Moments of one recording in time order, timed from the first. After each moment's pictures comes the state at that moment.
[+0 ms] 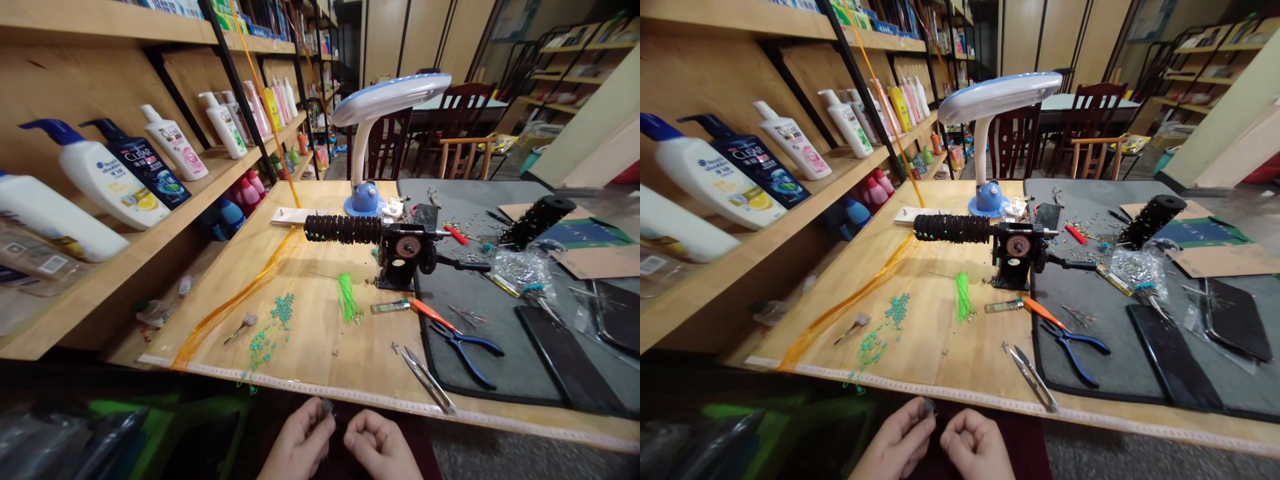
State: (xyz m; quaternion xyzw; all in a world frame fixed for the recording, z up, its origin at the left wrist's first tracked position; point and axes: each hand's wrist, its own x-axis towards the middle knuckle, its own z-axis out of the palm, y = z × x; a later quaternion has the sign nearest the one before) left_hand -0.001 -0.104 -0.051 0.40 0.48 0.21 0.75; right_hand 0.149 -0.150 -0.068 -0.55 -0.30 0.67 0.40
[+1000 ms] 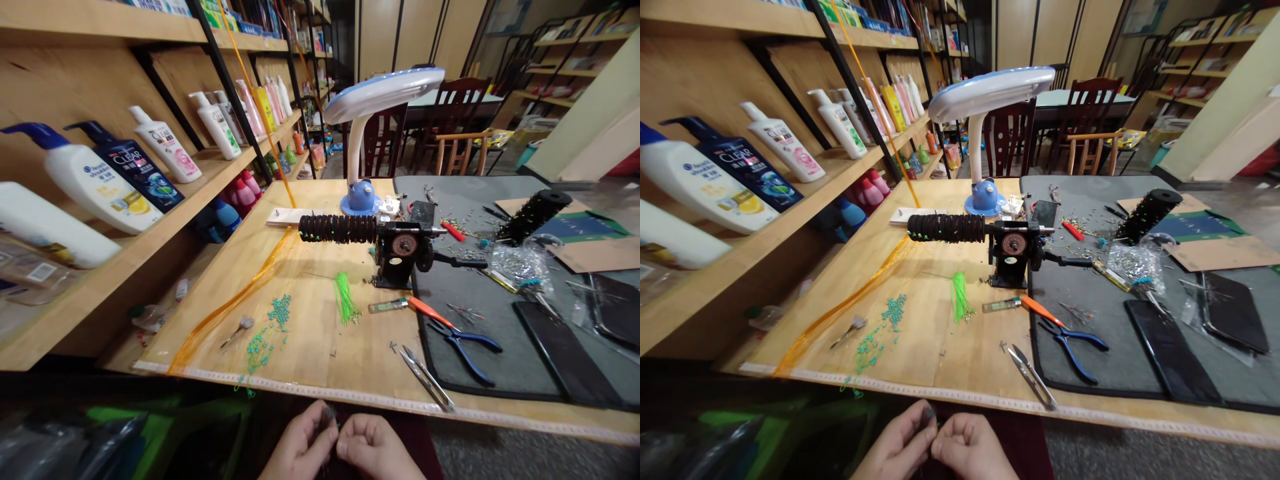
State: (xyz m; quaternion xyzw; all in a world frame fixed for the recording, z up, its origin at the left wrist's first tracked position) left_hand -0.007 -0.106 -0.070 0.45 0.47 0.21 0.73; right_hand 0.141 -0.146 -0.083 -0.48 -0.25 0.73 0.42
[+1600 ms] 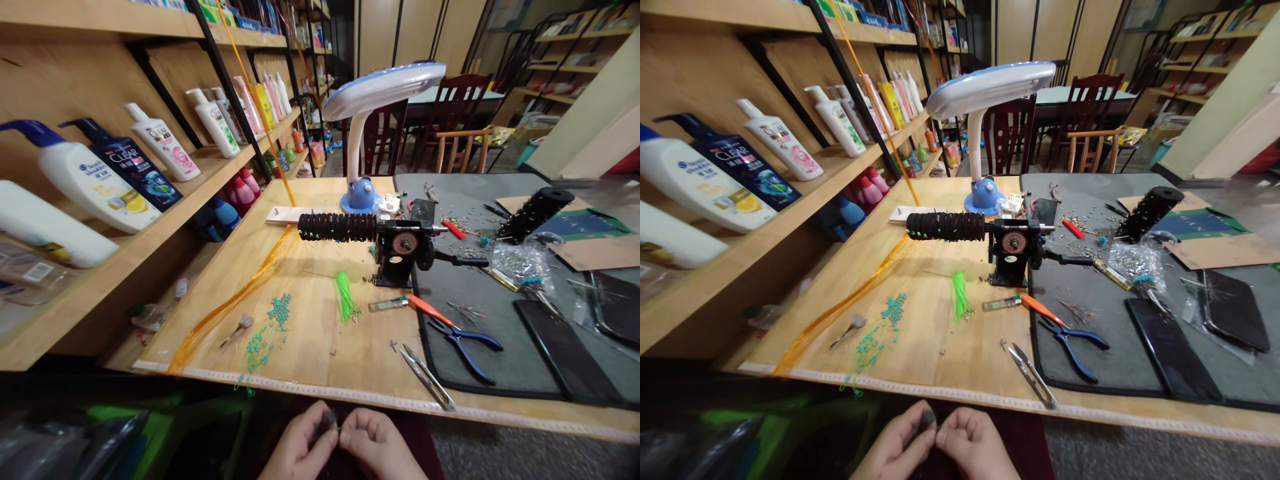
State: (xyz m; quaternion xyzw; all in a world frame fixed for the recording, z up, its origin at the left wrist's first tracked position) left_hand -0.014 -0.098 -0.068 0.58 0.42 0.17 0.68; right_hand 0.143 -0.144 -0.071 -0.49 -0.22 0.72 0.44
